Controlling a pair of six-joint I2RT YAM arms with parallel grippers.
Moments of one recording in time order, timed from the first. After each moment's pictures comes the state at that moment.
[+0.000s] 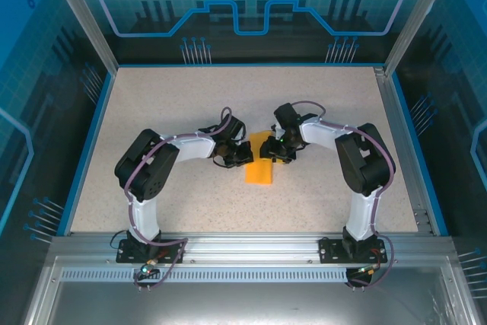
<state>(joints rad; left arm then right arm) -0.56 1.92 1.09 -0.25 0.39 -0.81 0.46 1.92 1.19 -0.60 -0.39 0.56</state>
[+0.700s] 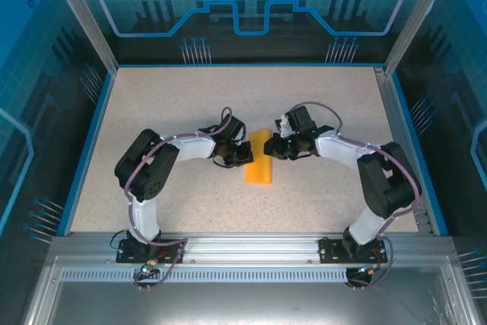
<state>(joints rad) -0.56 1.92 1.09 -0.25 0.38 -0.80 0.45 1.68 0.96 -0.28 -0.53 0.65</state>
